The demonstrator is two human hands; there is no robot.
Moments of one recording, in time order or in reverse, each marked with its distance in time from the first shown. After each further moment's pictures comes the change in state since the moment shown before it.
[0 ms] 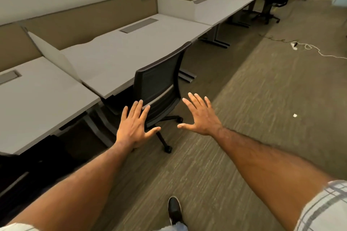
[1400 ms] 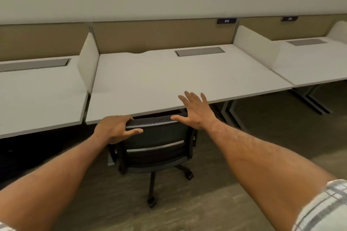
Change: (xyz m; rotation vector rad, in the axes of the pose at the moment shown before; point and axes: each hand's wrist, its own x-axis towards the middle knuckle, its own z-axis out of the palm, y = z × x) left_hand 0.360 0.000 -0.002 -0.047 -0.192 -0.606; right_hand 0.491 0.242 -0.036 -0.028 -0.078 -0.606
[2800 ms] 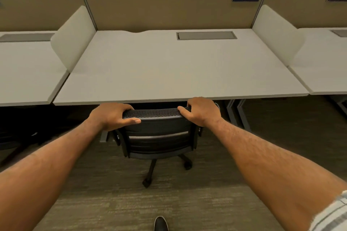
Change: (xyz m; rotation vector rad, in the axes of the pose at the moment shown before) left_hand 0.117 0.187 -0.006 -0.158 -0.050 -0.013; right_hand 0.024 0.241 0.037 0.194 0.064 -0.155
